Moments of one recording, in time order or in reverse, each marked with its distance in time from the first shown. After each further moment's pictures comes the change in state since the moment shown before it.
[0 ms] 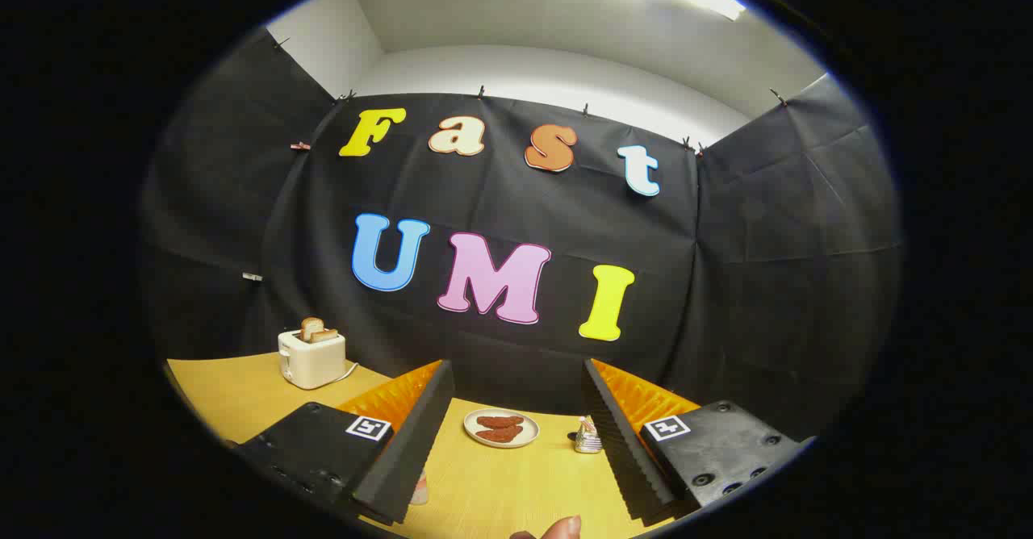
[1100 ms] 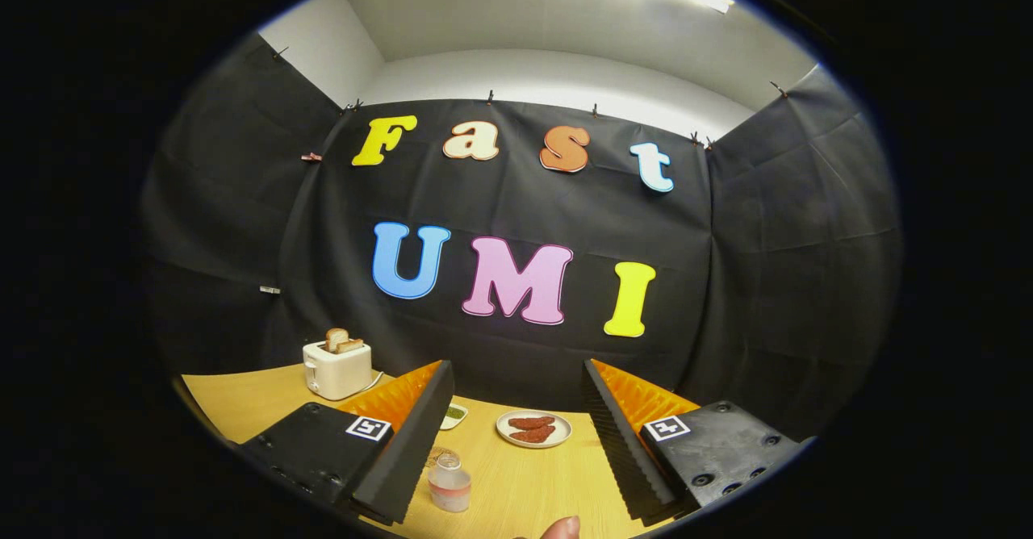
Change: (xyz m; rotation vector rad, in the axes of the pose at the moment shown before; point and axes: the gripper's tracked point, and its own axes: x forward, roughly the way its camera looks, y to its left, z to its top) arm -0.007 0.055 -0.012 0.062 -0.003 0.045
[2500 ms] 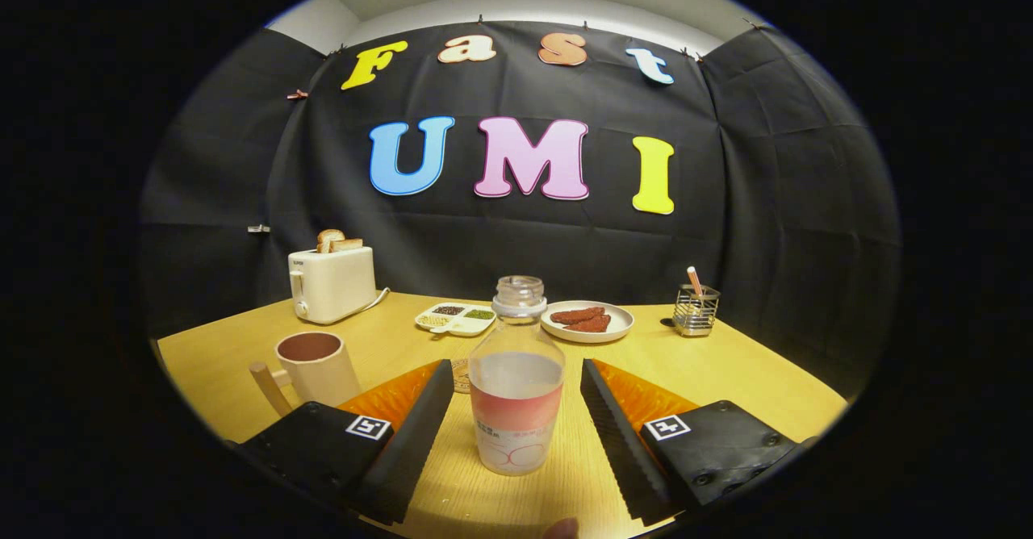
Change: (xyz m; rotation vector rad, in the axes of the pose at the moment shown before) arm 0.038 0.091 -0.267 0.103 0.250 -0.027
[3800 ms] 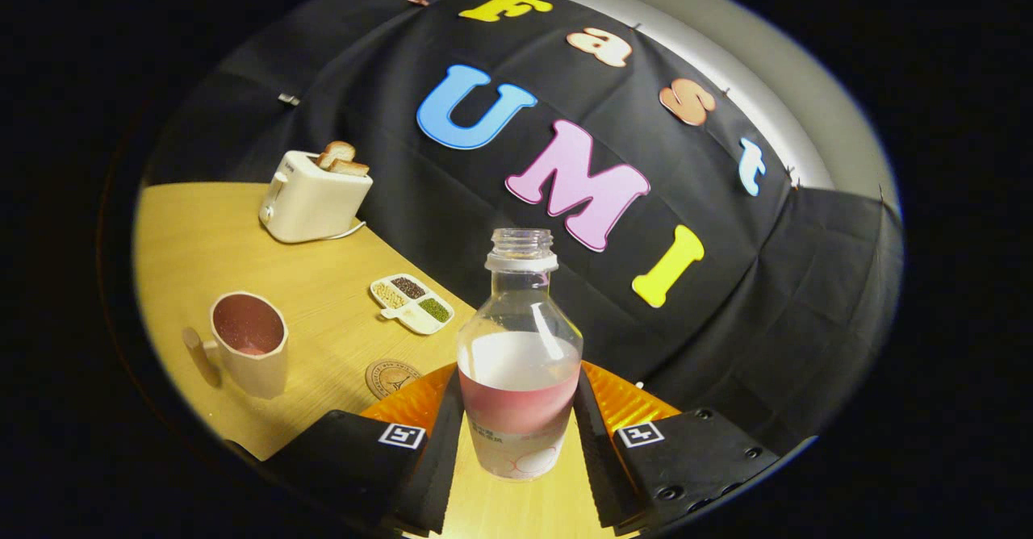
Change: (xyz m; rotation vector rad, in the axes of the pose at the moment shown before) arm 0.041 0.023 0.109 -0.671 0.069 -0.064
